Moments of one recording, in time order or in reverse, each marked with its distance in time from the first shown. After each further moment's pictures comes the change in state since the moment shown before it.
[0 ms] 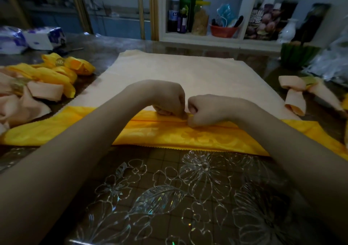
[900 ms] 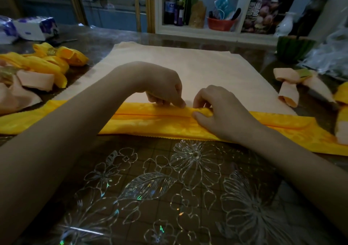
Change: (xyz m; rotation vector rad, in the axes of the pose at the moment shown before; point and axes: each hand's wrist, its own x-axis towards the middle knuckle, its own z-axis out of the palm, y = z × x) left_hand -0.014 0.010 -0.004 0.122 0.004 0.046; right_hand -0.040 0.027 0.044 0.049 0.628 -0.173
